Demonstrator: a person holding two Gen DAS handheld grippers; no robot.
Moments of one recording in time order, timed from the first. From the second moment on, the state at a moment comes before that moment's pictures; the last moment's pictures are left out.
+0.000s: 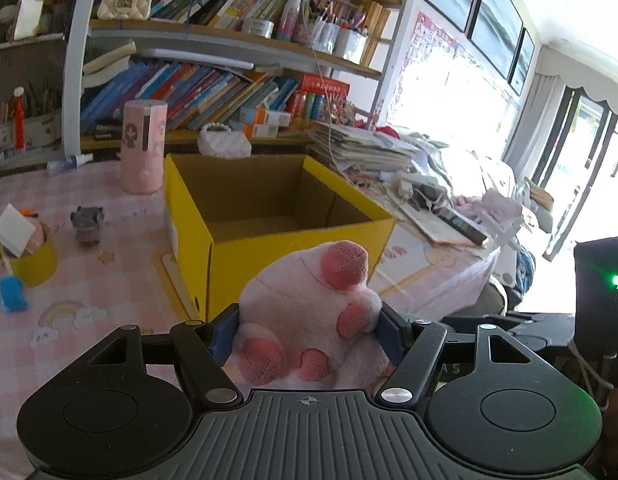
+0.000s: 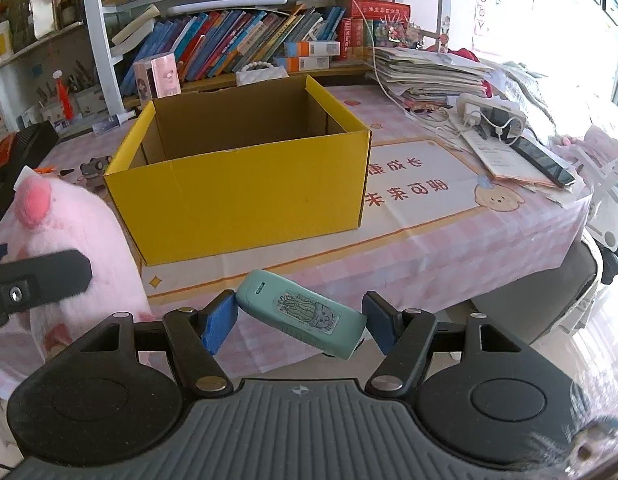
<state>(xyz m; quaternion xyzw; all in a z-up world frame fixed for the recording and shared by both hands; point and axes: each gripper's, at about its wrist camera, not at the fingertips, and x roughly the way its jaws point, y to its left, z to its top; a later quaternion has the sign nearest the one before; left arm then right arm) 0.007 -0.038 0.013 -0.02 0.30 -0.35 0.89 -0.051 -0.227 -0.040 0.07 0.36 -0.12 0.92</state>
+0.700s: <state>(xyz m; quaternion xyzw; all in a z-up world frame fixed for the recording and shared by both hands) 0.097 -0.099 0.047 -0.02 0.22 -0.29 0.93 0.067 -0.295 0.008 0.03 0.27 -0.07 0.96</state>
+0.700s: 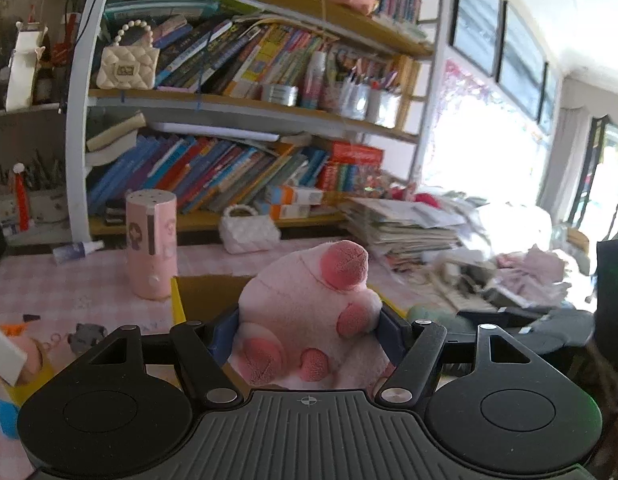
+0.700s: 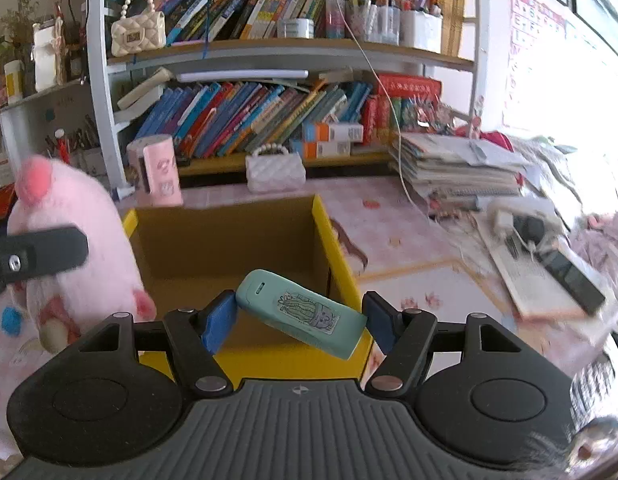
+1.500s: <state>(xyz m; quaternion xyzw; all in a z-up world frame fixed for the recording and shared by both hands) 0.177 -0.158 -0.016 0.06 0.35 -0.18 0.92 0.225 -0.303 -0.028 0.04 0.39 0.07 0.92</state>
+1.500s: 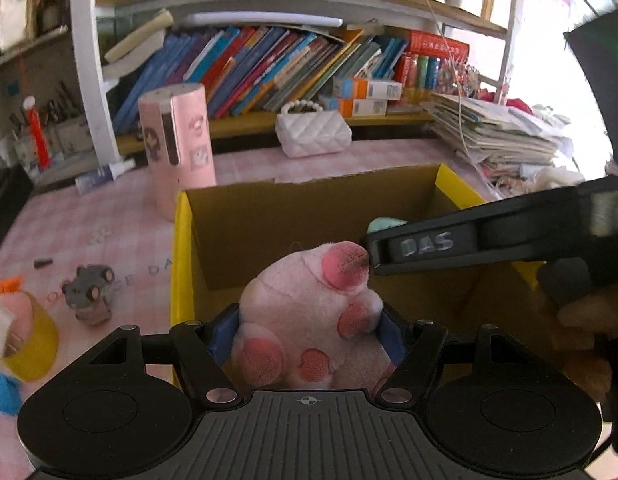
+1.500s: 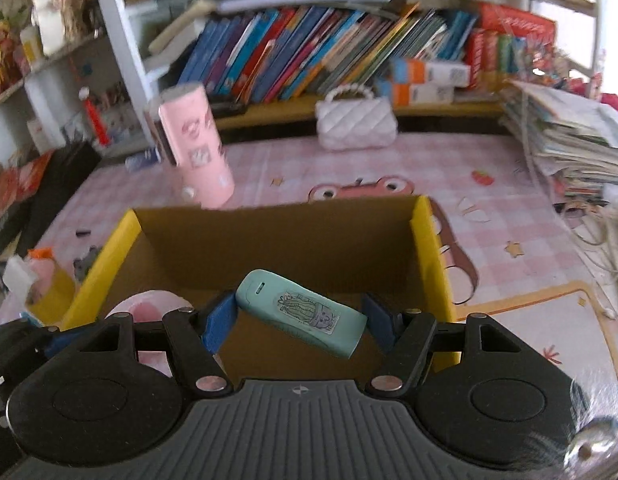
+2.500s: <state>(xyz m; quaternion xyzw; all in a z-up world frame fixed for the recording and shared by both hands) 0.156 -0.161 -0.004 0.08 0.30 -0.19 0.93 0.234 -0.287 -0.034 -0.02 0.41 0.08 0.91</state>
